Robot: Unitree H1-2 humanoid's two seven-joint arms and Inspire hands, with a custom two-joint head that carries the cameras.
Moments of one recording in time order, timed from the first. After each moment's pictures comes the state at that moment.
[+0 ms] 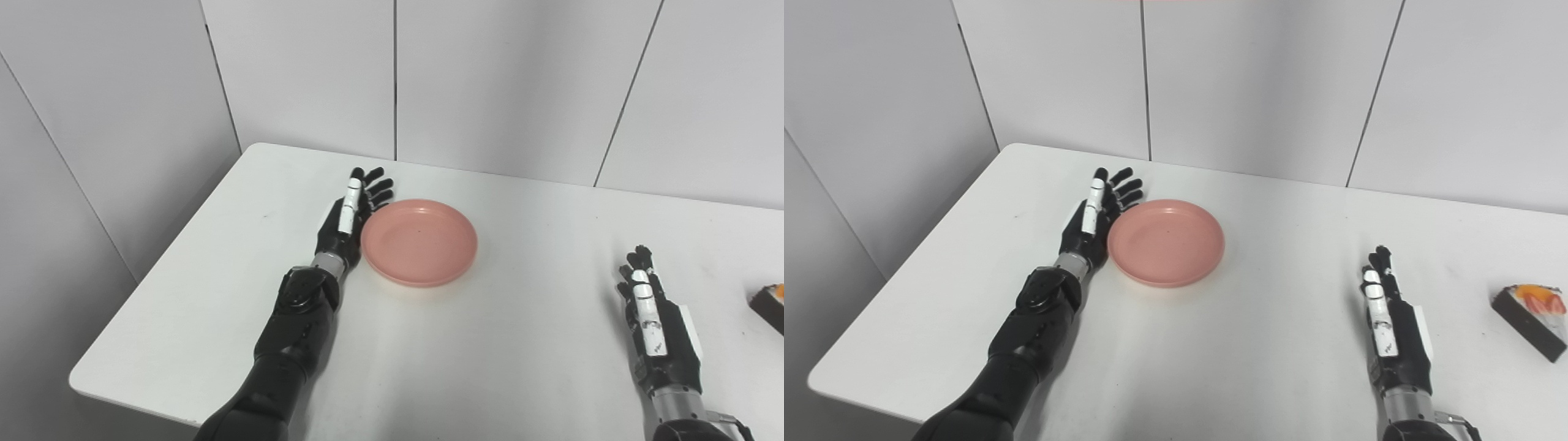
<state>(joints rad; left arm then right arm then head) -0.58 0.12 0.15 0.72 -0.30 -0.15 -0.18 -0.25 -0.06 -0.04 0.17 0.09 -0.05 0.09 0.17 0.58</state>
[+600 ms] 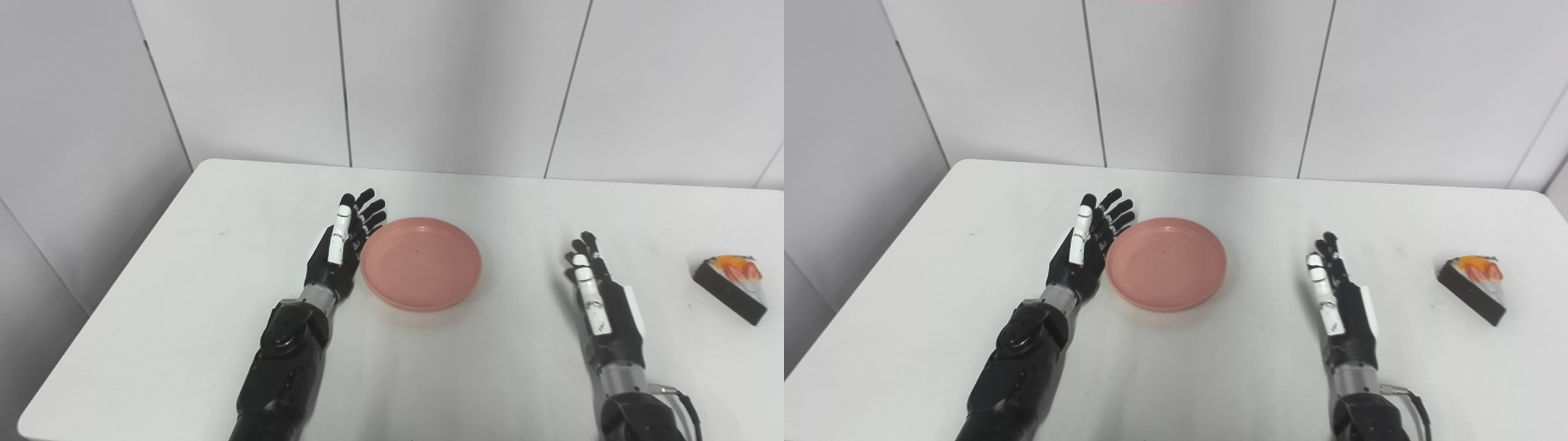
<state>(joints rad) -0.46 0.05 0.10 0.49 -0.30 -0.05 -0.20 -0.26 0.02 -0.03 0.17 0.04 -0.05 0.01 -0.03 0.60</state>
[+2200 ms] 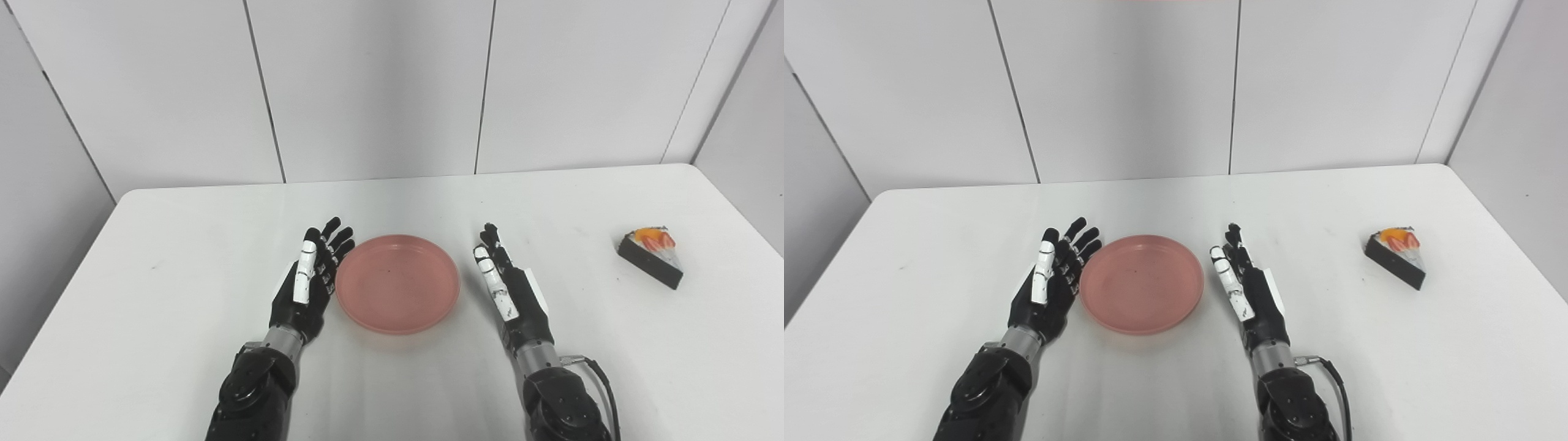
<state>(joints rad) -0.38 0.02 0.03 0.36 -0.29 0.03 -0.25 -0.27 0.03 0.05 0.20 0.00 -0.05 -0.01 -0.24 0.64</state>
